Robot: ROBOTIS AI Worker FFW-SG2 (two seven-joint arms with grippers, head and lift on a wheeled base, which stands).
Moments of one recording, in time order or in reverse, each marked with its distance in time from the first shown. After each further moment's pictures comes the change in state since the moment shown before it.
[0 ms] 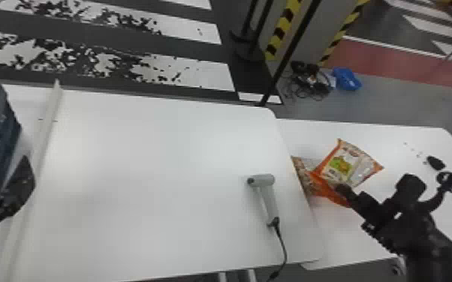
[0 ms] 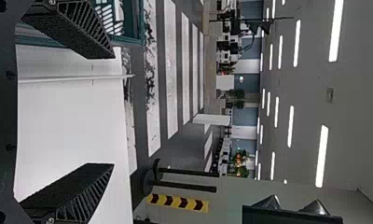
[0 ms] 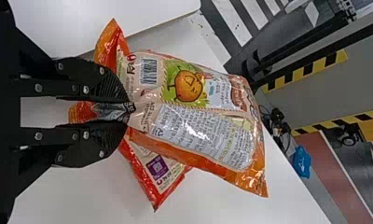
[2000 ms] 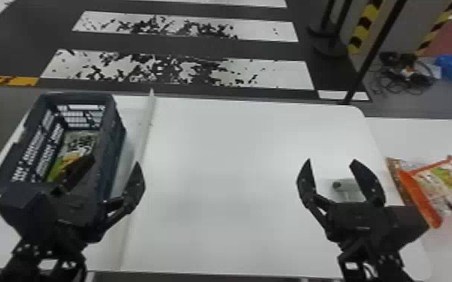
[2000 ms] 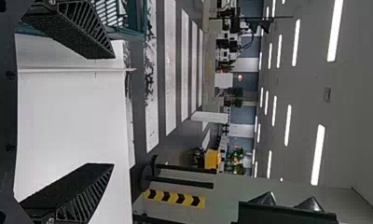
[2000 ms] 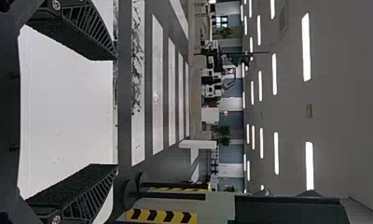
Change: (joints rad) left arm 0.043 -0.009 -0.021 -0.009 0.000 -0.042 0.012; right arm 0.550 0.221 0.794 -0.595 0.383 -0.923 -0.271
